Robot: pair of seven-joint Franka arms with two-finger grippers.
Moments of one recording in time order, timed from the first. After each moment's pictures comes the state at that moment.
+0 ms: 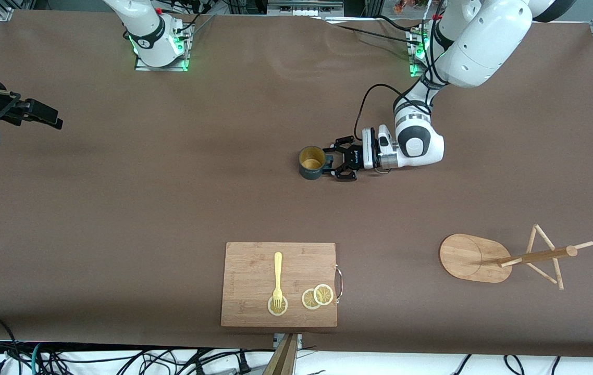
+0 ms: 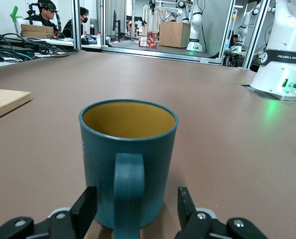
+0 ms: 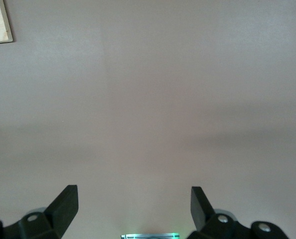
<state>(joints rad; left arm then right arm) -0.15 0.68 -0.30 -2.13 -1.79 2.18 2.73 -0.09 -0.02 0.03 -1.72 0.02 1.59 0.03</state>
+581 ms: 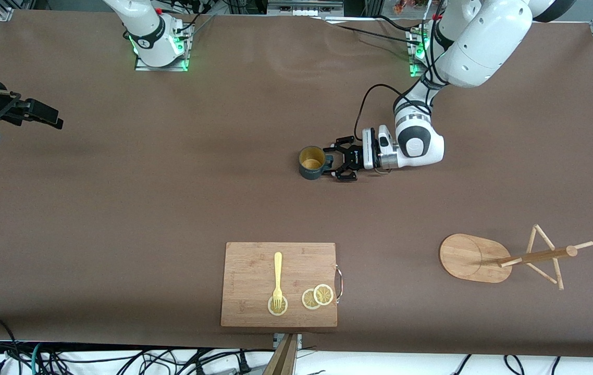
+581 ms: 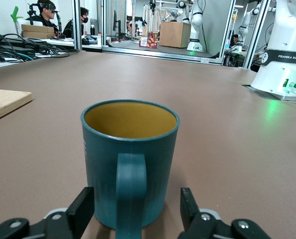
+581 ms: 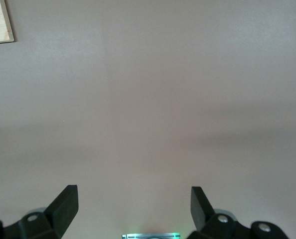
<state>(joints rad) -0.15 0.68 -0.29 -2.13 -1.79 2.18 2.73 -0.09 -0.02 0.03 -1.72 0.02 1.58 0.03</state>
